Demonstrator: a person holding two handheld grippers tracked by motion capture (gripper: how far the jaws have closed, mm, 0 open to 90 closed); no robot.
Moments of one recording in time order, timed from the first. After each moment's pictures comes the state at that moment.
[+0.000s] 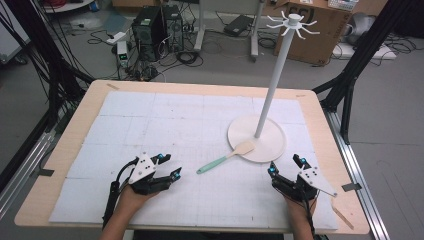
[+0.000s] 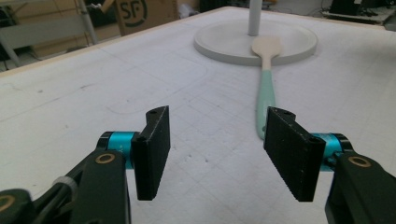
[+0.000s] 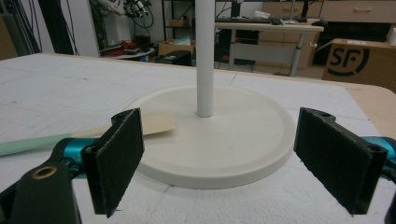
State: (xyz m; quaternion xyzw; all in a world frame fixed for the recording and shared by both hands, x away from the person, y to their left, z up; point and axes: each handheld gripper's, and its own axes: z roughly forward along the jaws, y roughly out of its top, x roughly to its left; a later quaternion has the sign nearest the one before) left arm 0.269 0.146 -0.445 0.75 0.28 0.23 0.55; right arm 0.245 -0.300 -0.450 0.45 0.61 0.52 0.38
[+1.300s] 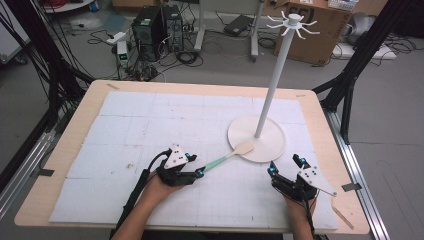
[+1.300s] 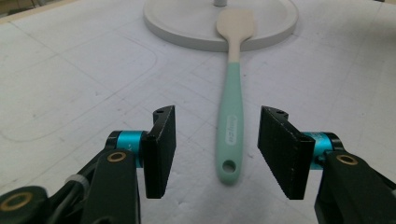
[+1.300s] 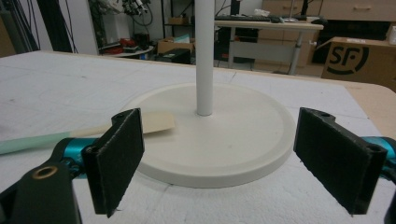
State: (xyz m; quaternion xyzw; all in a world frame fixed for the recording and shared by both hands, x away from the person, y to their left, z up) left arm 0.302 0.077 -0.447 0.81 0.27 0.16 0.50; right arm 0.246 -0.300 -0.450 0.45 0.61 0.52 0.38
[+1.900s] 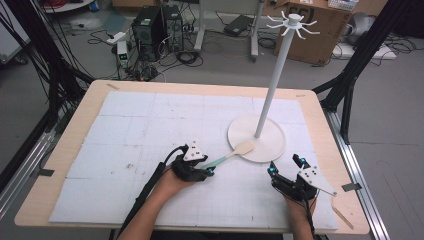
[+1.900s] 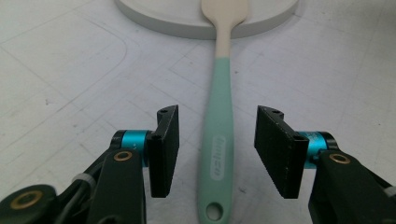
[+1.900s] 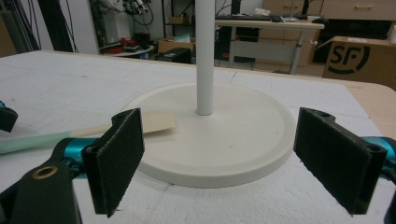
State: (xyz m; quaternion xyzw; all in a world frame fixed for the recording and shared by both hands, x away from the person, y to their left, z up) left arm 0.319 0.043 -0.448 0.84 0.27 0.13 0.45; right arm 0.246 -0.300 -0.449 0.45 0.62 0.52 0.38
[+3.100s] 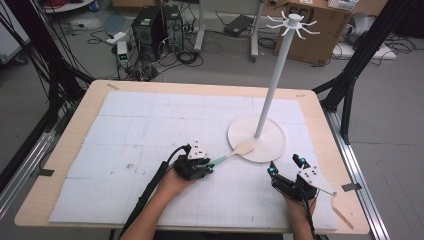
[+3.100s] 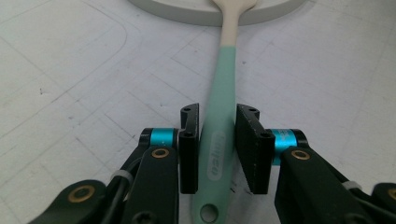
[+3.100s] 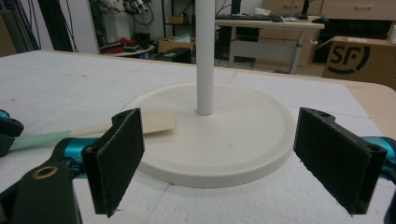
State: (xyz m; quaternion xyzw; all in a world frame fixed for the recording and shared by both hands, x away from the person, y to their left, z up) left arm 0.322 0.039 -0.450 0.85 0.28 0.13 0.42; right arm 0.246 -0.299 -0.449 0.45 0.62 0.52 0.38
